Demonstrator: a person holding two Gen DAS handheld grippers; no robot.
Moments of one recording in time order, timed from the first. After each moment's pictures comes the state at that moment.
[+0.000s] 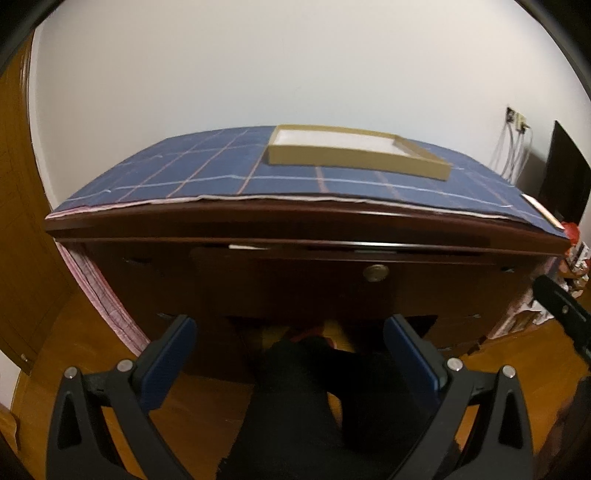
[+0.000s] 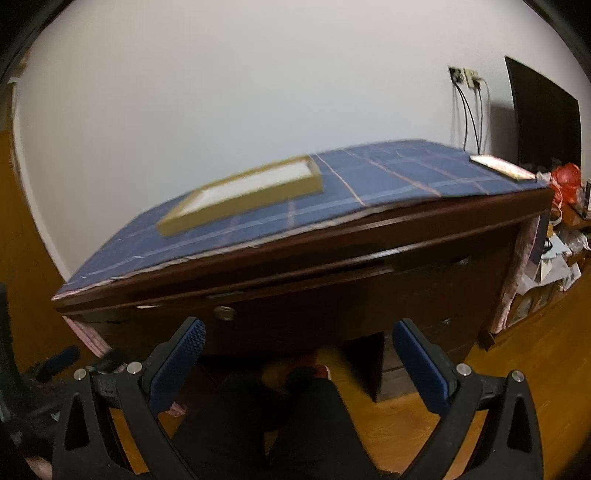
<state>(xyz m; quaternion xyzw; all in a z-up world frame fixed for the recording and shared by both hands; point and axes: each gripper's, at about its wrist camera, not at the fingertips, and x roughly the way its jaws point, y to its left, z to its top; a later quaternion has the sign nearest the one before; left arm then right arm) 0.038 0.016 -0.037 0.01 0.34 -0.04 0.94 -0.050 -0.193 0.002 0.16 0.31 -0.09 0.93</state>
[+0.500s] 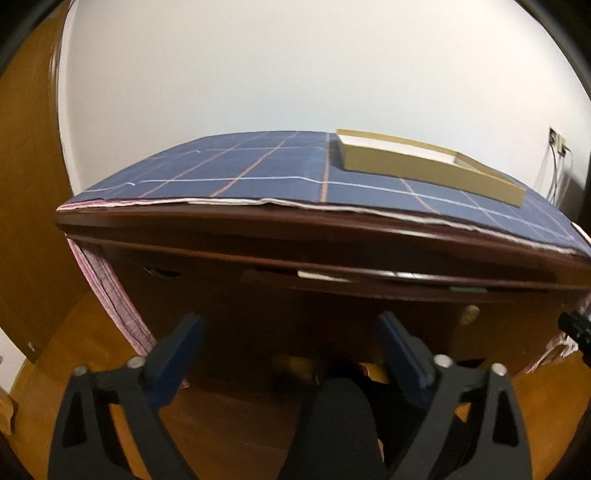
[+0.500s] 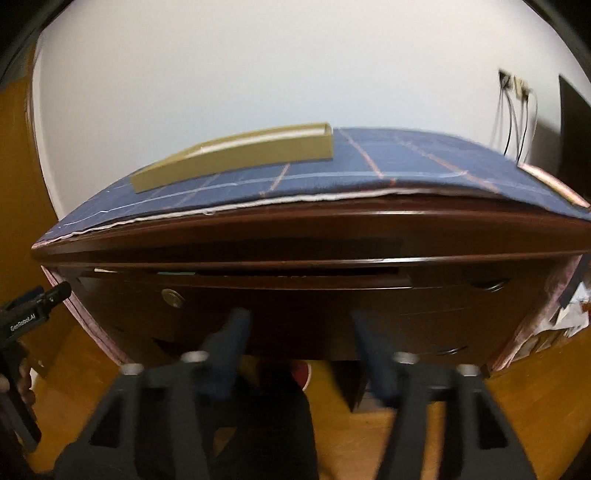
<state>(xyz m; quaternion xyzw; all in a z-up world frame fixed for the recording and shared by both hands) 0.103 0.063 -0.066 -0.02 0.31 0.03 0.95 0.022 -0.225 -0.051 0.09 0.36 -0.03 0.93</state>
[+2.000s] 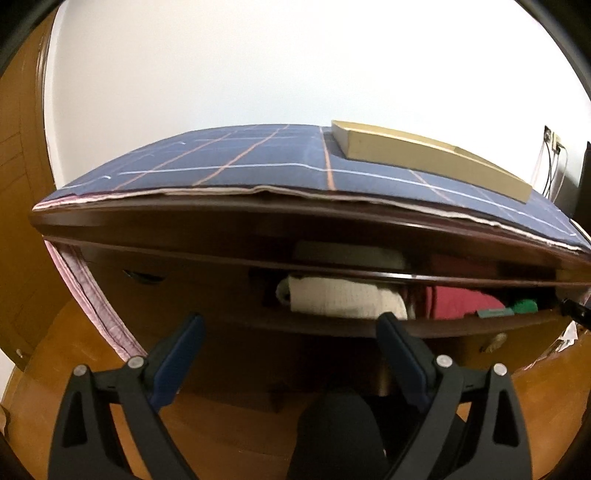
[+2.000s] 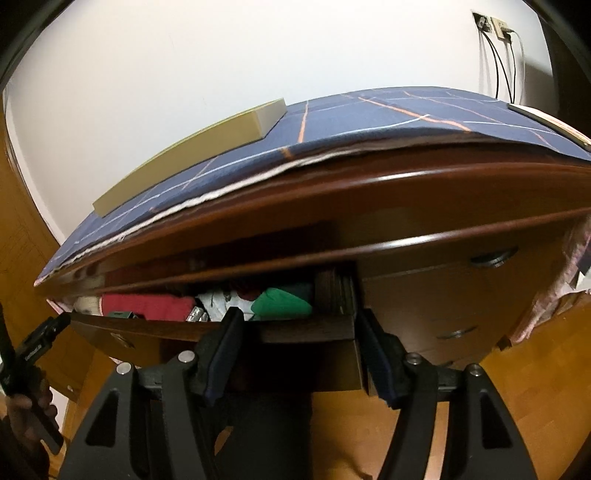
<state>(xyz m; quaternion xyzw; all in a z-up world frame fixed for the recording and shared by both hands) 0.131 0.069 -0.080 -0.01 0.31 0.00 0.95 0.045 -0.298 -0.071 0.16 0.39 -0.02 0.91</state>
